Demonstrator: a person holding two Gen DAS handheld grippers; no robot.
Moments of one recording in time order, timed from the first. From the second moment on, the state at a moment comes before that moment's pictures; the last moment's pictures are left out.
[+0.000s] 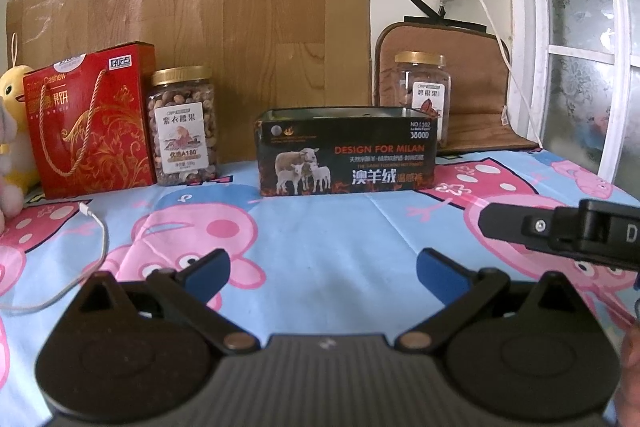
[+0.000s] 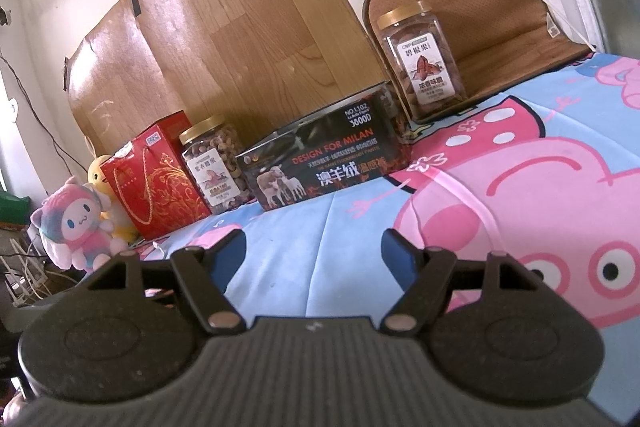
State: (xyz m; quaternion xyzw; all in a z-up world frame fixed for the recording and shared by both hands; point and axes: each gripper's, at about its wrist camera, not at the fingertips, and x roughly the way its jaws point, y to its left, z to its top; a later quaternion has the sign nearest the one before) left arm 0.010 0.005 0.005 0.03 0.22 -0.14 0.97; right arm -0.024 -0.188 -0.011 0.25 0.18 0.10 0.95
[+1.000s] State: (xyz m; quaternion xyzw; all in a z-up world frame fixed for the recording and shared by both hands) left arm 0.016 0.005 0.002 0.04 0.23 -0.12 0.96; right arm -0.024 -0.188 -0.010 0.26 0.17 0.11 0.95
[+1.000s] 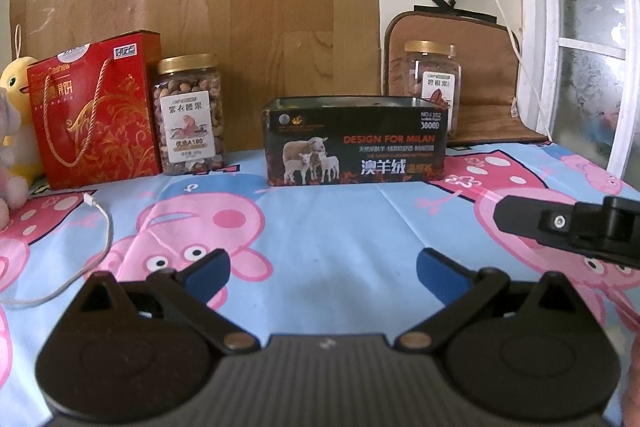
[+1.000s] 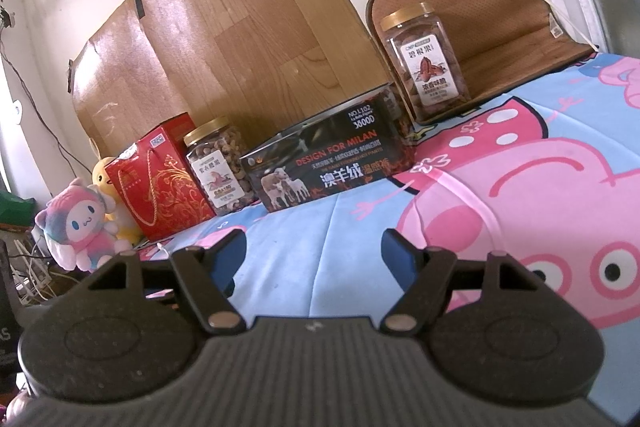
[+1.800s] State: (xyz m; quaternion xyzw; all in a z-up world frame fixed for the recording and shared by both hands) left arm 0.023 0.004 0.001 0.05 0.25 -0.09 0.96; right arm -0.023 -0.189 -0.011 0.25 0.17 0.12 0.95
